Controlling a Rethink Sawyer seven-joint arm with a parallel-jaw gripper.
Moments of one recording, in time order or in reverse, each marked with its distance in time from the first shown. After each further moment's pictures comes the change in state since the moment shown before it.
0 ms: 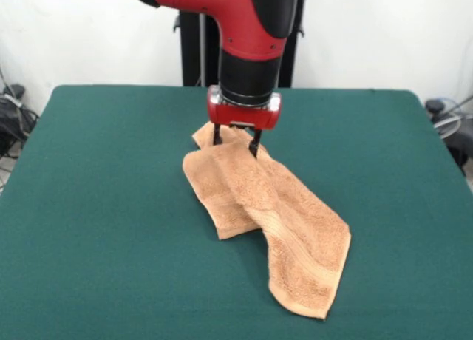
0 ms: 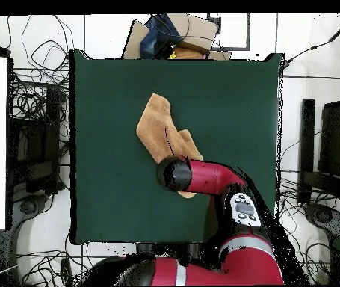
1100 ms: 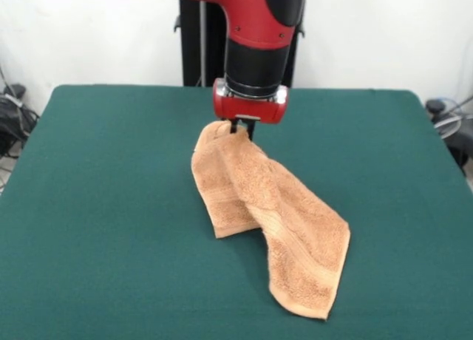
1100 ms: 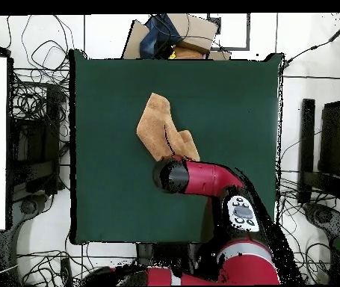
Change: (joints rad) arm 0.000 -0.033 0.003 0.024 0.000 -0.024 0.000
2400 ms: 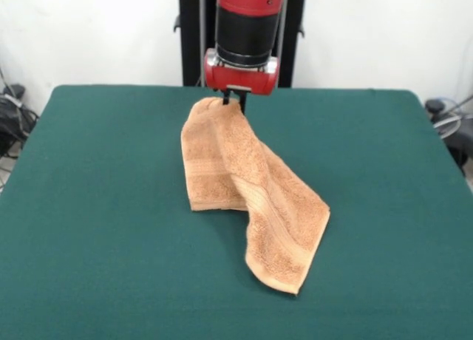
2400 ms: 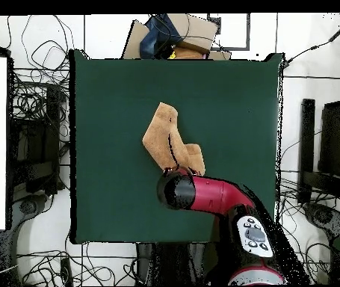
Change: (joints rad) arm -0.044 -0.096 0.004 0.129 0.000 -0.025 0.000
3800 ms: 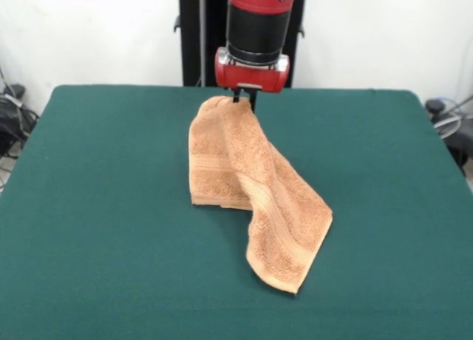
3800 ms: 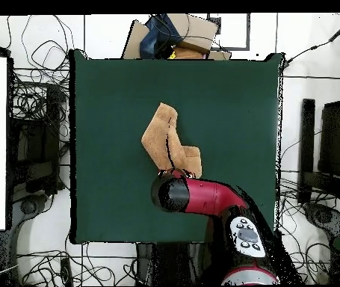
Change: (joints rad) arm 0.025 -0.005 0.000 0.019 0.000 -0.018 0.000
